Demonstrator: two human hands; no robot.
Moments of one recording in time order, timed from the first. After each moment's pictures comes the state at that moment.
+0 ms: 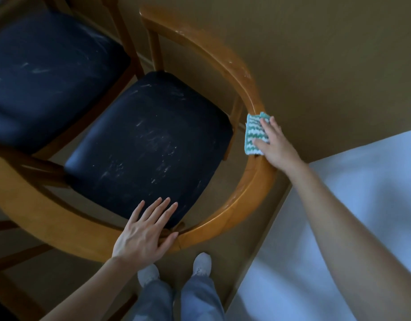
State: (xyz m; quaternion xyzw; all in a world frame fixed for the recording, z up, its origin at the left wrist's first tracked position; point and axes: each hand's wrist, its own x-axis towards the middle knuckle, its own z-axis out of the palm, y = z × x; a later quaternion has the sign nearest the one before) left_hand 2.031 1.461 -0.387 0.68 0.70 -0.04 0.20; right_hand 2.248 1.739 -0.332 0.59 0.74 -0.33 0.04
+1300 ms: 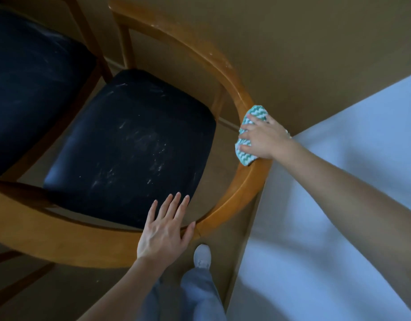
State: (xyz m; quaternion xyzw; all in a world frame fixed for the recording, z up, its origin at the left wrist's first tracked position) left_hand 2.031 1.460 -0.390 0.70 0.68 -0.01 0.22; right_hand 2.216 1.705 -0.304 0.45 0.82 -0.02 0.35
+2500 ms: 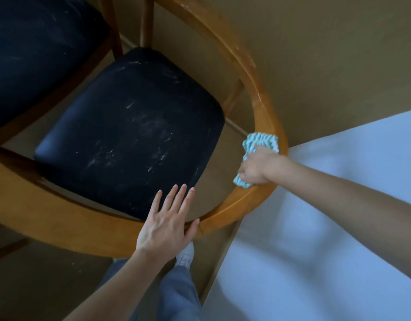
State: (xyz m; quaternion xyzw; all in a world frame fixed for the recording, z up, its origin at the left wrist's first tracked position) left_hand 2.030 1.457 -0.397 0.70 0.68 0.04 0.21; right_hand 2.174 1.672 -0.333 0.21 0.76 0.04 0.61
